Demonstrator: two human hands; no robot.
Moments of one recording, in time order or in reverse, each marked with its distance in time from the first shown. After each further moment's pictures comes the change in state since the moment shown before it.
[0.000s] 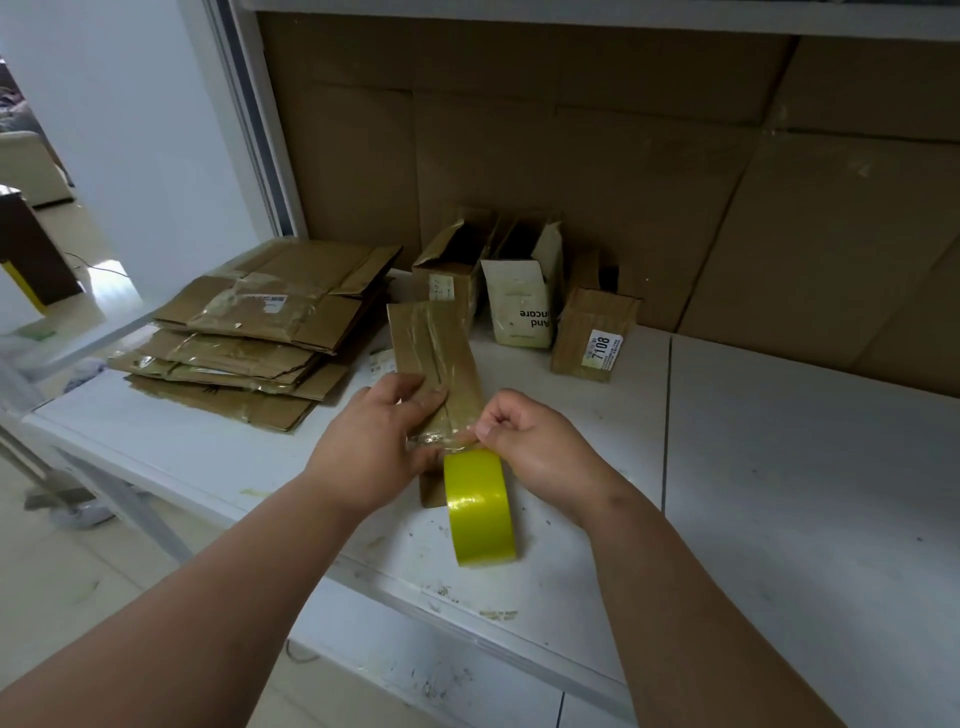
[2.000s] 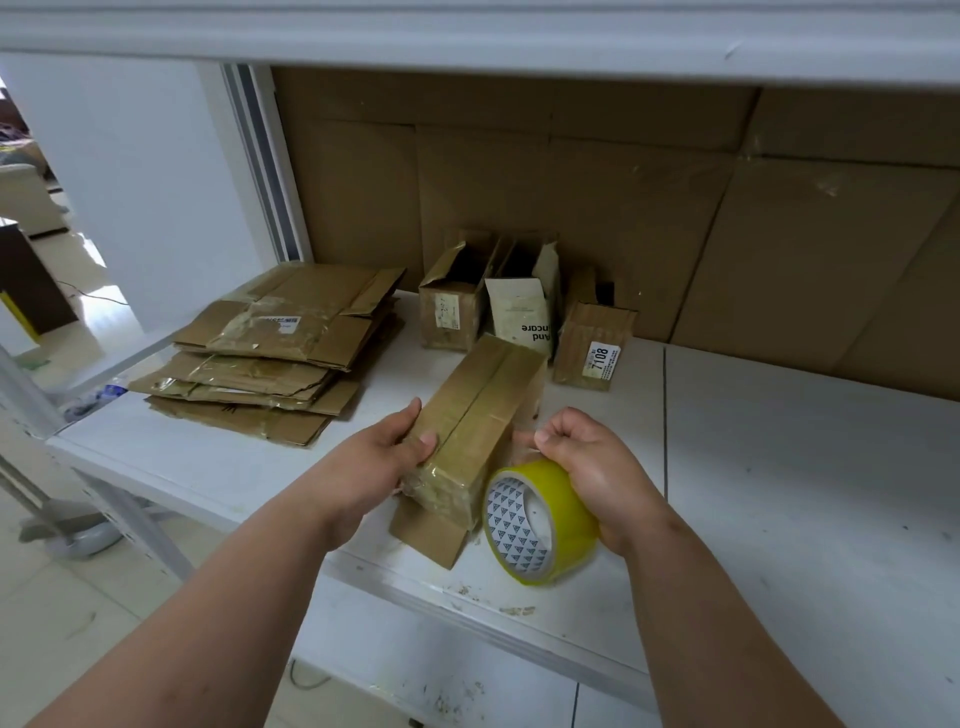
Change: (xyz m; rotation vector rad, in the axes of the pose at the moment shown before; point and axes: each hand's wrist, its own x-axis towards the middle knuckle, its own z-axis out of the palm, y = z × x) left_hand -0.027 0.012 -0.038 -1.051 -0.241 -0.501; right_hand -0.028 0.009 -0.009 0.388 0.178 0.190
